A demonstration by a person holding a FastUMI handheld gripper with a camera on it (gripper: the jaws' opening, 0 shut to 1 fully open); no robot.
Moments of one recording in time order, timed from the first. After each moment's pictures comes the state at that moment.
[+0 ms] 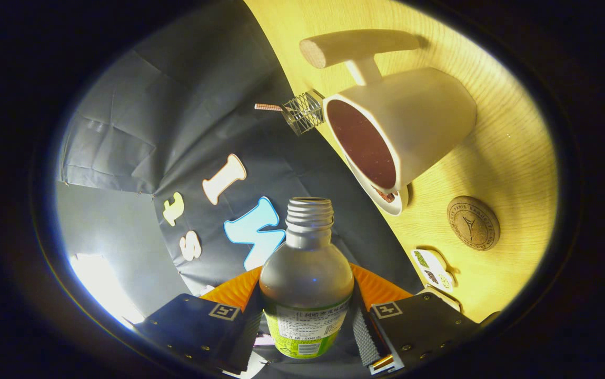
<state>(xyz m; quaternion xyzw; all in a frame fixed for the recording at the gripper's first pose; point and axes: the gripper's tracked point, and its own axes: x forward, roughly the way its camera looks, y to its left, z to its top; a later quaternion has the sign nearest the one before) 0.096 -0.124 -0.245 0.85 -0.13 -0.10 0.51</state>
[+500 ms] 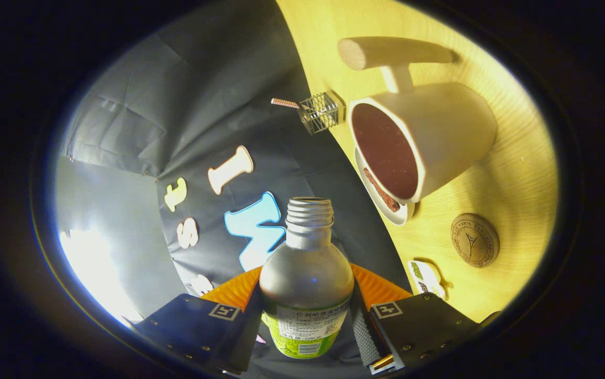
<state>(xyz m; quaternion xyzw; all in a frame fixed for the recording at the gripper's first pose) 0.096 -0.125 -0.243 0.81 -0.12 -0.11 0.57</state>
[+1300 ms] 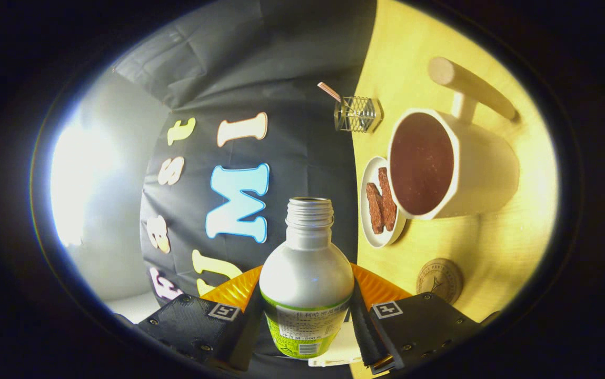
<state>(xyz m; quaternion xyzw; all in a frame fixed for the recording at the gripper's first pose) 0.105 -0.104 -0.275 0.66 -0.05 -0.14 0.74</state>
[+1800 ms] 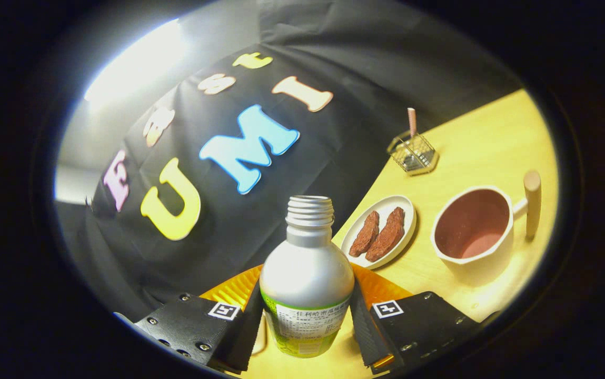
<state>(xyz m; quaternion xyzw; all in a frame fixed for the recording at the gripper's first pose) 0.118 -0.084 -0.292 0.36 0.06 -0.16 0.92</state>
